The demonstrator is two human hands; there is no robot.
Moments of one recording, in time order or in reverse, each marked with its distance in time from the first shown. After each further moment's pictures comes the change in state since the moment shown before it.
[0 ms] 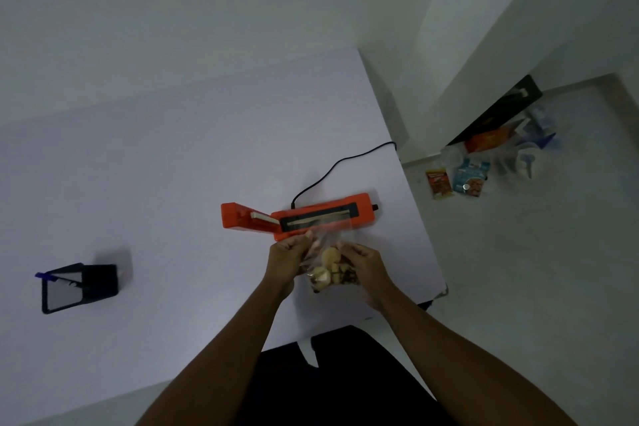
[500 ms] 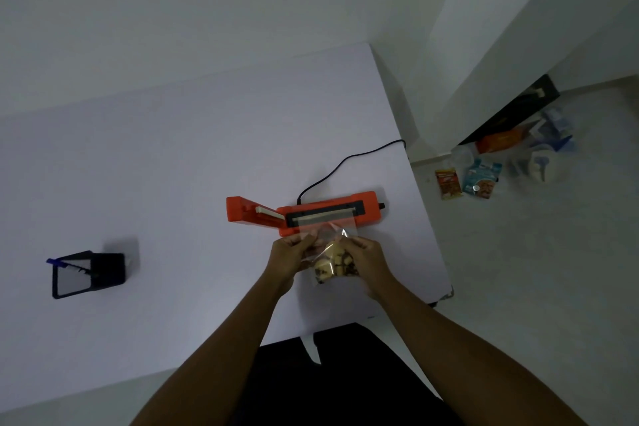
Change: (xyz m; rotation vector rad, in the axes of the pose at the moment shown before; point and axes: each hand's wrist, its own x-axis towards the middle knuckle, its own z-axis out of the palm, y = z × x) left_hand 0.006 -0.004 -0.007 0.003 -0.017 -0.037; right_hand 0.018 -0.001 0.005 -0.086 0.025 -0.014
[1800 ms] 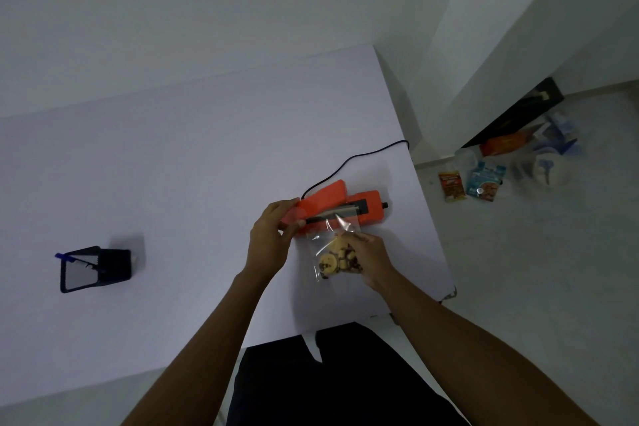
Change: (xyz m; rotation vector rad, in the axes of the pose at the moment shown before) left_hand -0.008 0.034 -0.034 0.741 0.207 0.753; right_hand 0.006 -0.009 0.002 -0.018 0.007 0.093
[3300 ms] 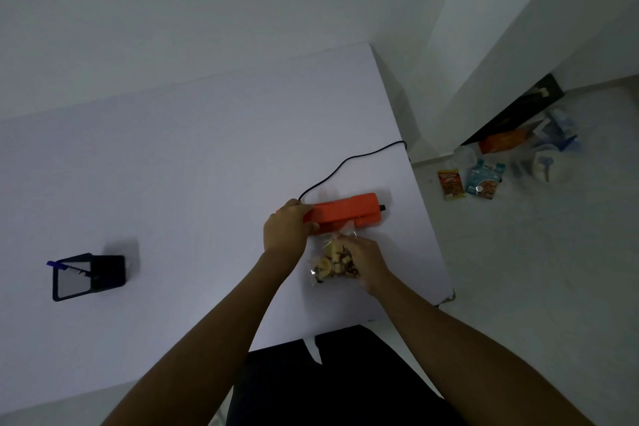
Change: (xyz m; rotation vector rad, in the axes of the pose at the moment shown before) left_hand 0.033 0.035 0.030 0.449 -0.192 -0.160; right_hand 0.002 -0.002 0.002 -0.017 -0.037 0.048
